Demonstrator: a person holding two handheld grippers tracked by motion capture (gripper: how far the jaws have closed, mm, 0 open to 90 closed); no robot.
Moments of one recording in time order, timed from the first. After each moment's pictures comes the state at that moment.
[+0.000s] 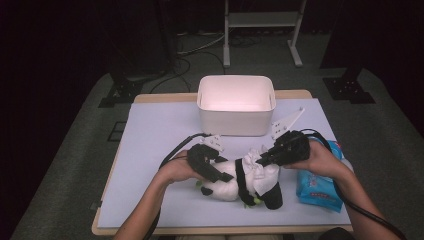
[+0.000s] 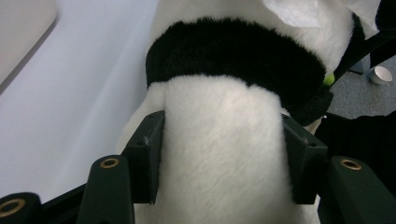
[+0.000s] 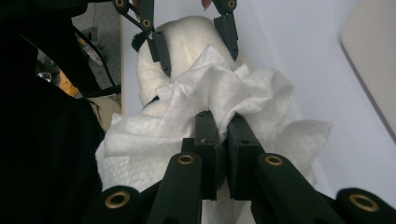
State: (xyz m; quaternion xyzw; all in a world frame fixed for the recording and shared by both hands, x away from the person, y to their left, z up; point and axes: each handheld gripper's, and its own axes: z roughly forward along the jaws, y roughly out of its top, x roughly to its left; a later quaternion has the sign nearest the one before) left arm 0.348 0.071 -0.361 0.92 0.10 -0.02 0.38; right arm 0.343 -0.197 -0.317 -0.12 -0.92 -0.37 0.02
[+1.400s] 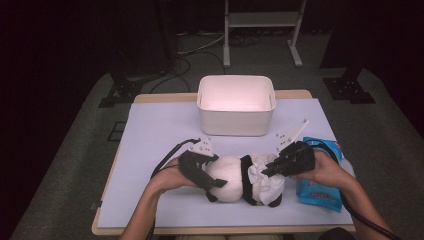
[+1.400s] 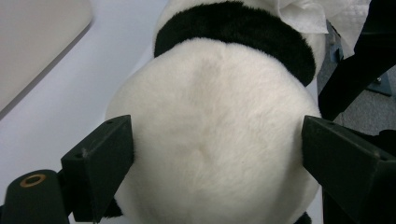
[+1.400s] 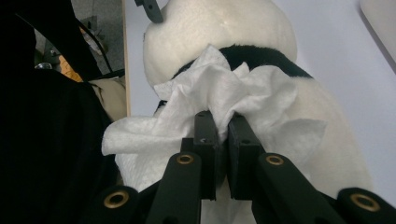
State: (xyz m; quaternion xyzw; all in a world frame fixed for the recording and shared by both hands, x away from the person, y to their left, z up) left arm 0.330 0.091 -0.374 0.90 0.13 0.01 0.41; right arm 0.326 -0.209 -0.338 -0.13 -0.93 -0.35 0.03
